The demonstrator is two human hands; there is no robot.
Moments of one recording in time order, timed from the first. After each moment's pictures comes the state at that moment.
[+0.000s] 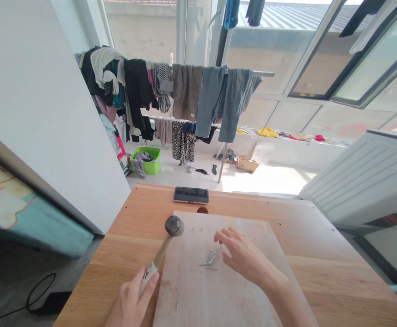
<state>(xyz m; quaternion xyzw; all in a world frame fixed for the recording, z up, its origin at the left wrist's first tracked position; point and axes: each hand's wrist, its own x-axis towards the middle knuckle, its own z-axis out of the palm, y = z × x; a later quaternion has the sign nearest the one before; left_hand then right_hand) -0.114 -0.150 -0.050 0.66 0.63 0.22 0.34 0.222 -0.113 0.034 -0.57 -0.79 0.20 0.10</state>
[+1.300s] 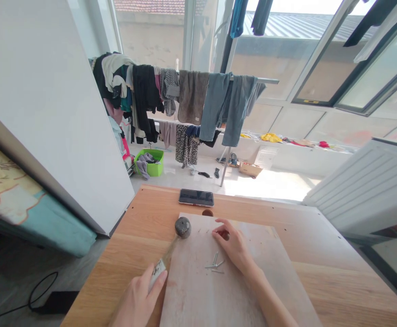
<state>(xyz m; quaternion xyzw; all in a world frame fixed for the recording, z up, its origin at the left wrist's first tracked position) -0.110 -0.142 -0.041 0.67 0.64 0.14 0.35 0.206 -0.076 -0.031 -0.62 -0.64 0.26 0.37</state>
